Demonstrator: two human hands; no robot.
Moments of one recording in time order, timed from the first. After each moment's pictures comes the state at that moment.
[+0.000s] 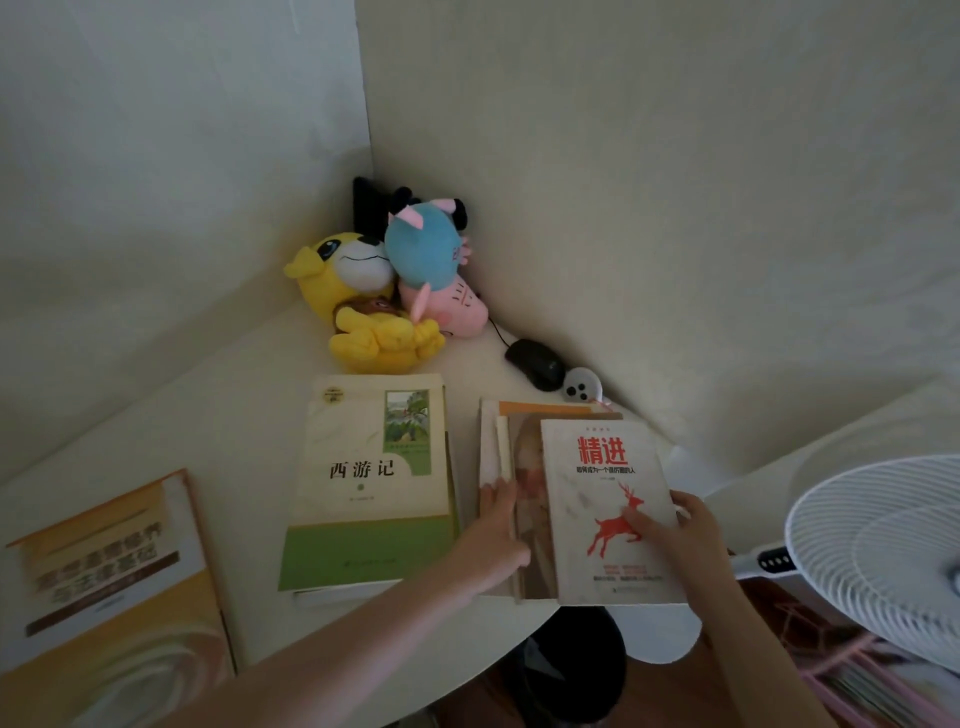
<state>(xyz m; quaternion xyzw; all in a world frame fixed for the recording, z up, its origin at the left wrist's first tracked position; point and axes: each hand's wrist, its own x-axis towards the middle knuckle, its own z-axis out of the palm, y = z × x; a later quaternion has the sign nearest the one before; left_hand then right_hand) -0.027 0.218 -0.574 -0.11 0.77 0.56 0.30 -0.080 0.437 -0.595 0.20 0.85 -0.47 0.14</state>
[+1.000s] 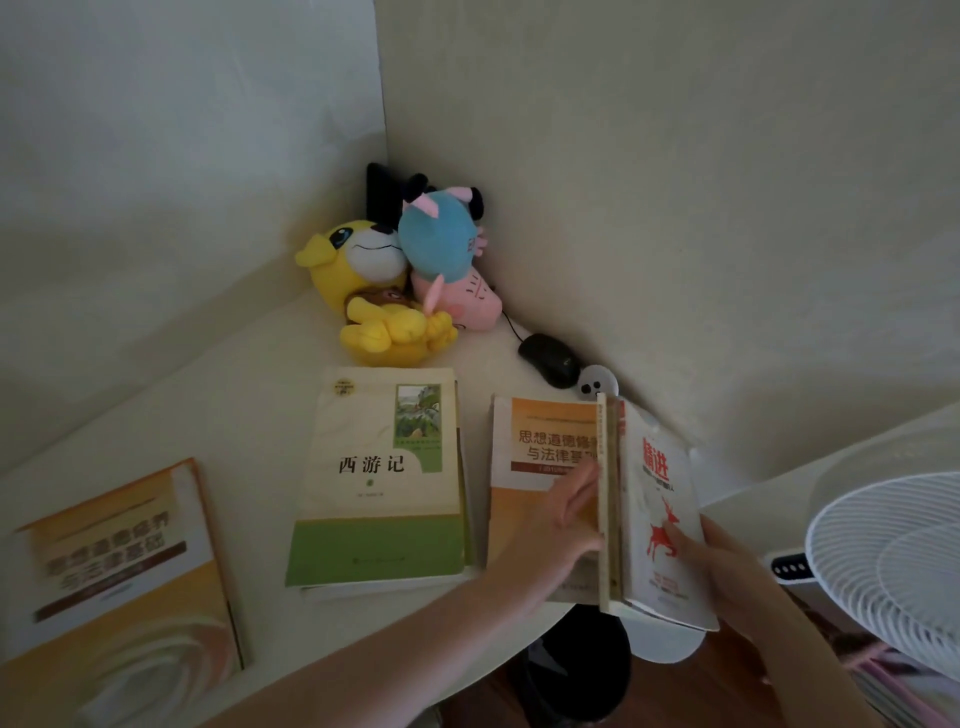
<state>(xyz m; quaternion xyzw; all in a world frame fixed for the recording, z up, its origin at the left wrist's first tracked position) -0.028 0.245 -0.549 -0.07 0.51 0.83 0.21 -0.077 0.469 -0.593 0.21 0.69 -0.62 0.30</state>
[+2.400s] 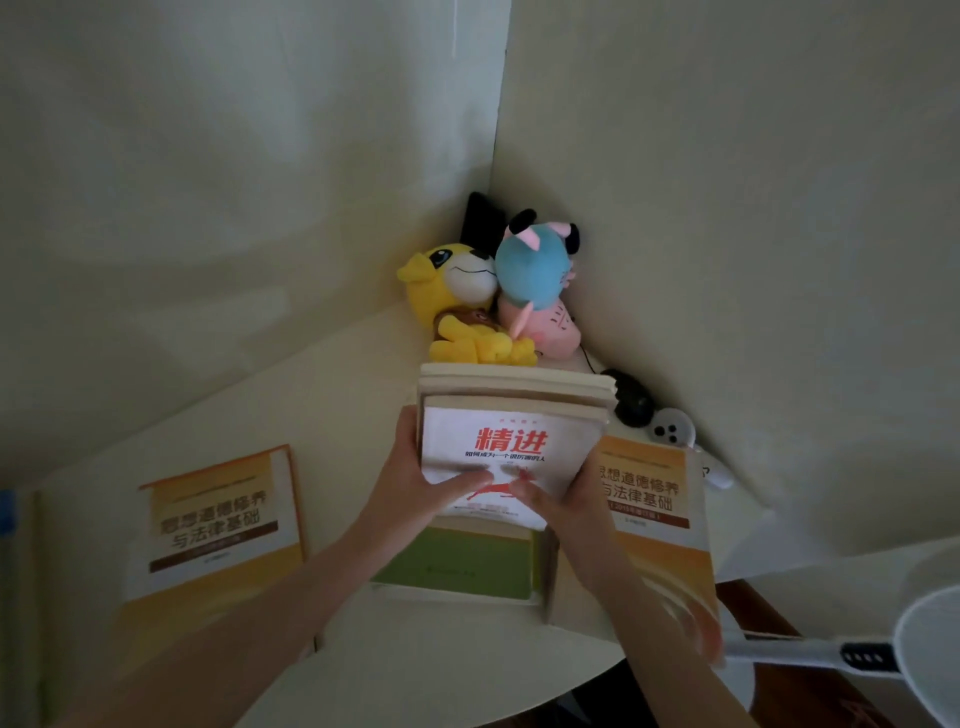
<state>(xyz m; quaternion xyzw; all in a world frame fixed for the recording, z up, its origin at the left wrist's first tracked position) -0.005 0.071 -0.561 -0.17 0.72 0.67 -0.09 -0.070 0.249 -0.568 -0.09 0.68 -0.70 0.22</state>
